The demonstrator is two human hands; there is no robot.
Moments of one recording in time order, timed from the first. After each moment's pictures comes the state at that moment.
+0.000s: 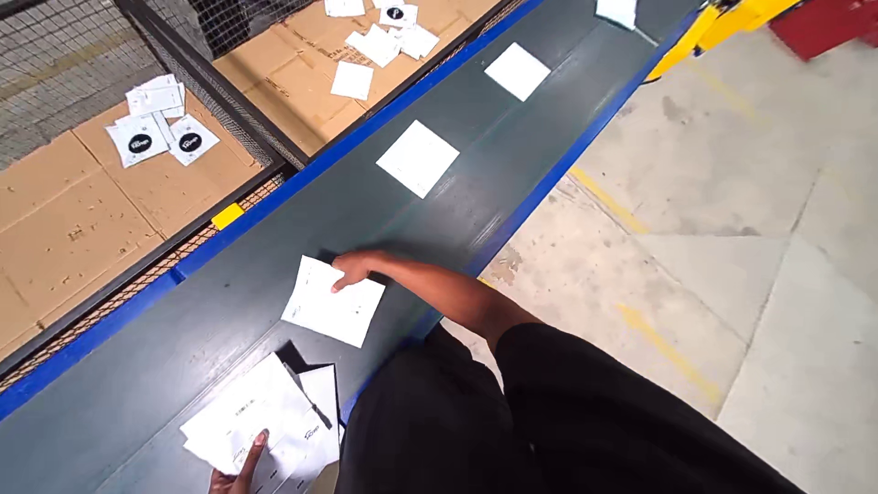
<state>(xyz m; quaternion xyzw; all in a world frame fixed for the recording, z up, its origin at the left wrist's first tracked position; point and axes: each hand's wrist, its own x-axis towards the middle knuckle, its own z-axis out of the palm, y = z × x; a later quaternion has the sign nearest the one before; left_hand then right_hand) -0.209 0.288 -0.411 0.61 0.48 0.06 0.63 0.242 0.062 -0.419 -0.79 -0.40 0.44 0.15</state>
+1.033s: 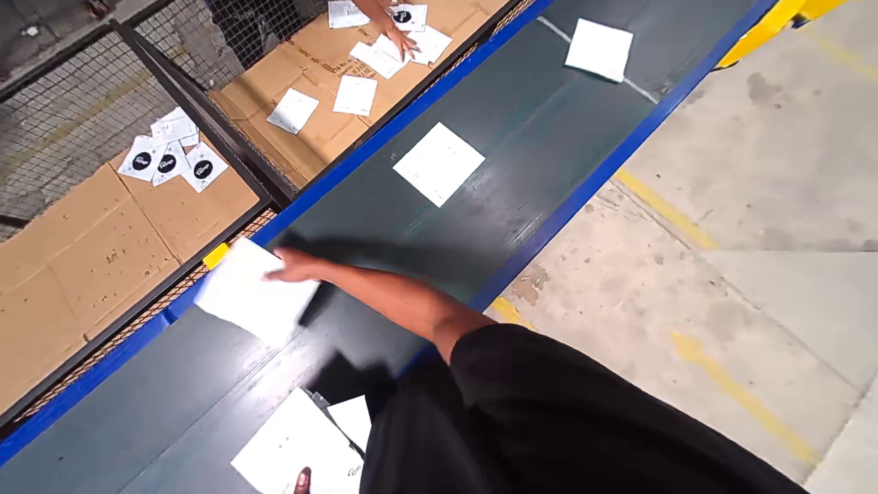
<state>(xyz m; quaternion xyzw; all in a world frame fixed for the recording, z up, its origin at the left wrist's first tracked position) -0.160 0.112 -0.393 0.49 0.50 0.07 0.71 0.347 0.100 -0.396 -0.69 -0.28 0.42 0.52</state>
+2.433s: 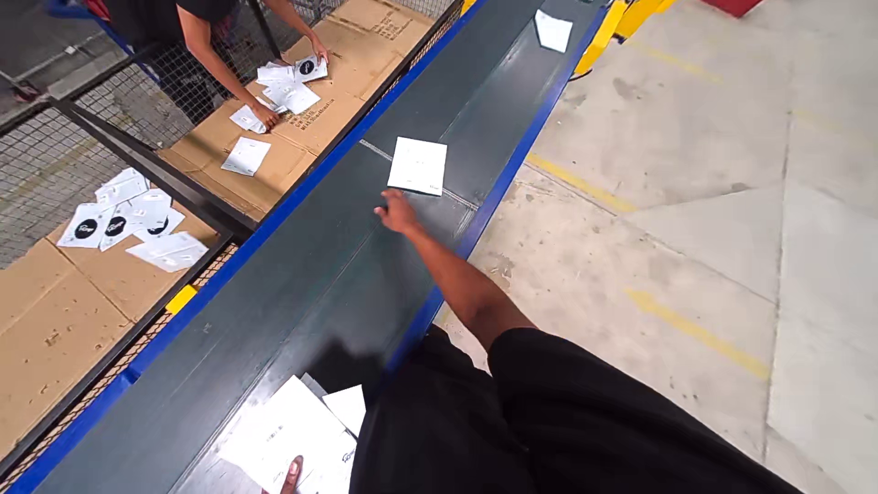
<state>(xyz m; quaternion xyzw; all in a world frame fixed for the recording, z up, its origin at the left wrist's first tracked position) -0.112 0.151 -0.407 0.54 0.37 -0.02 0.76 0.425 -0.214 -0.431 -0.96 -0.01 0.05 0.28</state>
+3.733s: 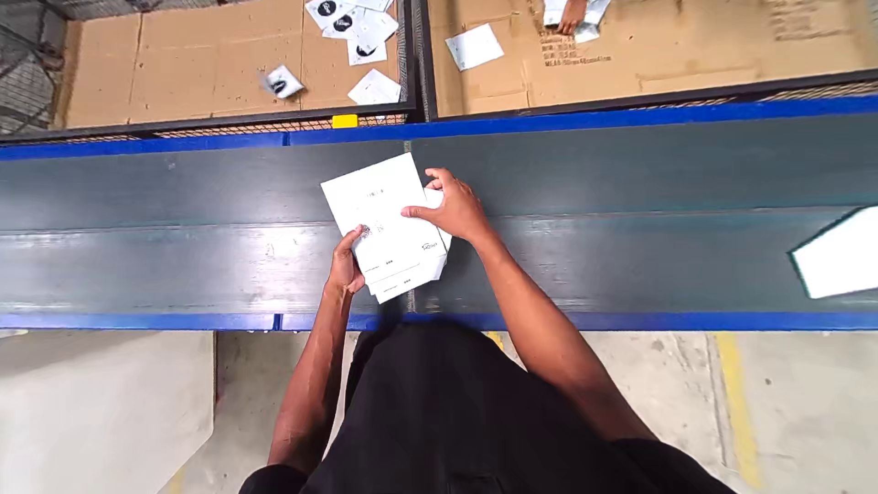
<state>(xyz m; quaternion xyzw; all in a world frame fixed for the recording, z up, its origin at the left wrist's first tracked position) 0.076 0.093 -0.352 0.24 0.29 0.19 0.91 0.313 -0.023 -0.318 -0.83 -0.39 0.24 0.32</state>
